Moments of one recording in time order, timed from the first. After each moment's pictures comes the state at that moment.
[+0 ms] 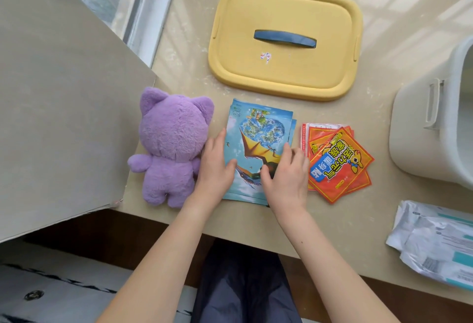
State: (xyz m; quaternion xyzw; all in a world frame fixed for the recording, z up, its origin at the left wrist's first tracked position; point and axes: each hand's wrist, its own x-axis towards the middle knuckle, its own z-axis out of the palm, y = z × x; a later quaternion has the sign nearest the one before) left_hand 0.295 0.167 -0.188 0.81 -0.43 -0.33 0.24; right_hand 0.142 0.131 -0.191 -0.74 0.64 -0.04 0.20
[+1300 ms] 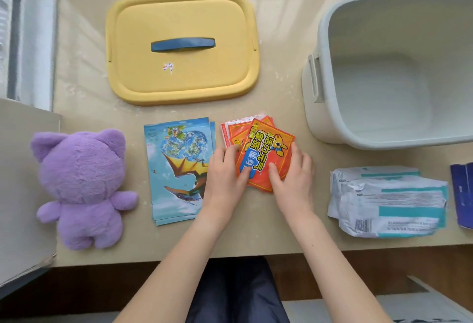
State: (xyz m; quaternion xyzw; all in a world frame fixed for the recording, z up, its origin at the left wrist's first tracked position) left_hand 0.147 0.117 -0.182 0.73 -0.57 -0.30 0.20; right_hand 0.000 0.108 -0.184 -0.59 0.75 -0.13 0.27
